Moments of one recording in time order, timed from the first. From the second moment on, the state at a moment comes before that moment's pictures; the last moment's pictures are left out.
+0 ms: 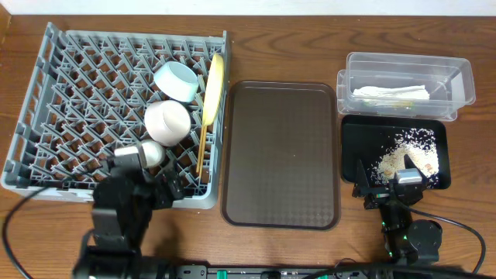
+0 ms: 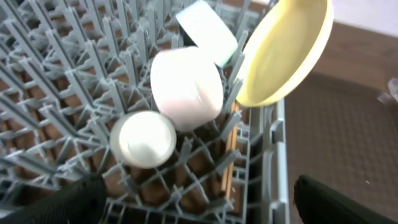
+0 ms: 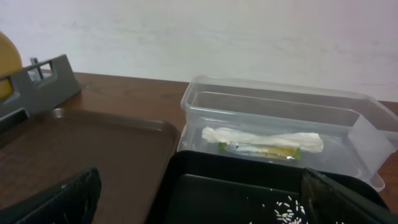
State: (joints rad) left arm -0.09 0.45 0.61 -0.73 -0.05 -0.26; right arm 0.04 0.01 0.01 -0.07 -0.05 -0.02
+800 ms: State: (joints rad) left arm -0.03 0.01 0.01 0.01 -0.06 -0.23; right arm 0.04 0.01 0.01 -0.07 -0.05 -0.02
